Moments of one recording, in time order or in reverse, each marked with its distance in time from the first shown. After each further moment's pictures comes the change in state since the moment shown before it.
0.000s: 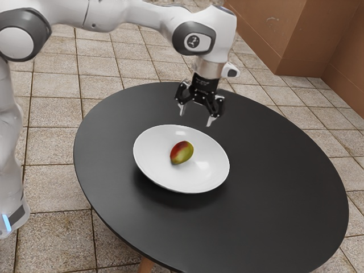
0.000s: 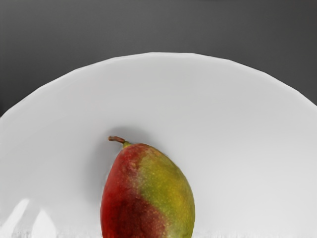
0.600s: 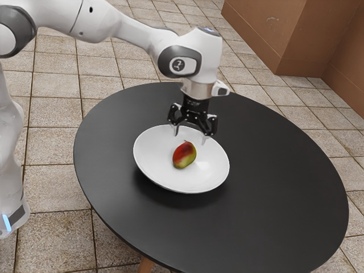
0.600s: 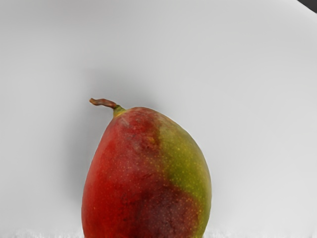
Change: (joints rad) arm -0.020 -0.078 -0.034 -0.230 -0.029 0.218 -0.070
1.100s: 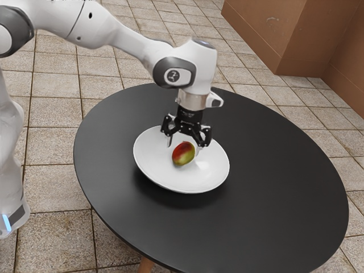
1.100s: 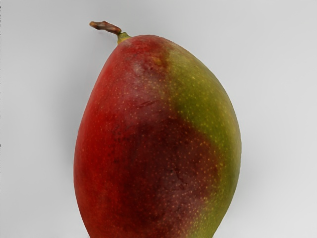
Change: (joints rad) arm -0.013 -0.014 -0.003 -0.103 -0.037 0.051 -0.023
